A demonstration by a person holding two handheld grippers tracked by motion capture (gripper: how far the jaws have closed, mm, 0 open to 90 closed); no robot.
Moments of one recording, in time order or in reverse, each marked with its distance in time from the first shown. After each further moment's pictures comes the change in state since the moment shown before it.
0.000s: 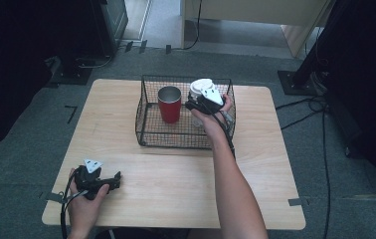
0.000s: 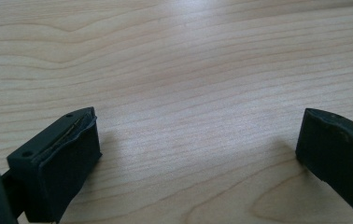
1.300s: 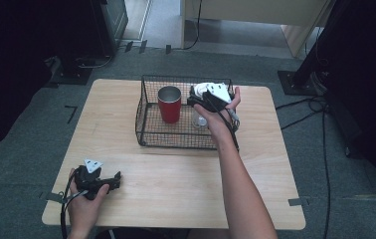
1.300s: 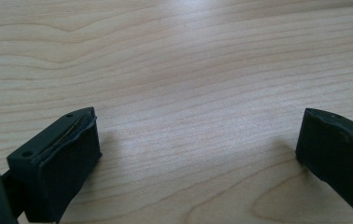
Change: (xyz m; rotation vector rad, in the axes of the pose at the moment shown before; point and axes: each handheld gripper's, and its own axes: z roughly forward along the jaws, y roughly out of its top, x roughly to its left) left arm 0.000 0.000 0.000 0.001 0.000 0.000; right arm -0.006 0.035 -0.031 -0.088 0.006 0.017
